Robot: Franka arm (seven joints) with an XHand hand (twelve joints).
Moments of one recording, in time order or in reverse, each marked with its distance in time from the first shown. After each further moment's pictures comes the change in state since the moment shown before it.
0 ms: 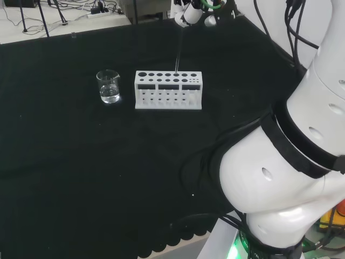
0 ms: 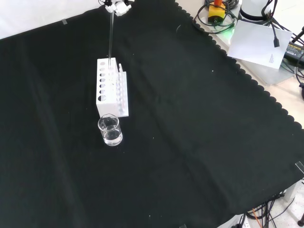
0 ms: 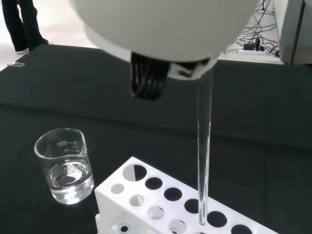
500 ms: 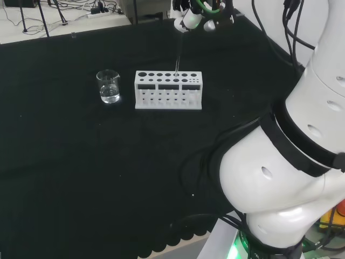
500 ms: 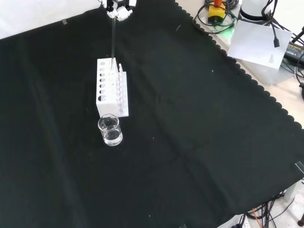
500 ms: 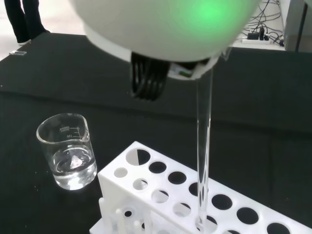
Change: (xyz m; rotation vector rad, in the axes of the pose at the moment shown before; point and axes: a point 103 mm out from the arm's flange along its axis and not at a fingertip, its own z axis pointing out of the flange) arm 0.001 -0.002 0.016 0.027 0.010 -0.004
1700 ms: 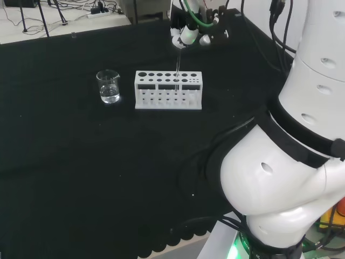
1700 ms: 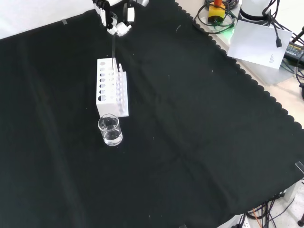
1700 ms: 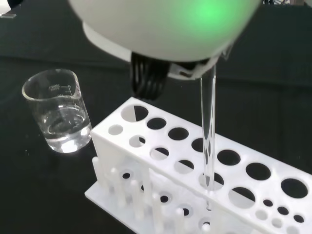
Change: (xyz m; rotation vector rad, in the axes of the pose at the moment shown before) arm -0.003 0.013 0.052 0.089 0.018 0.003
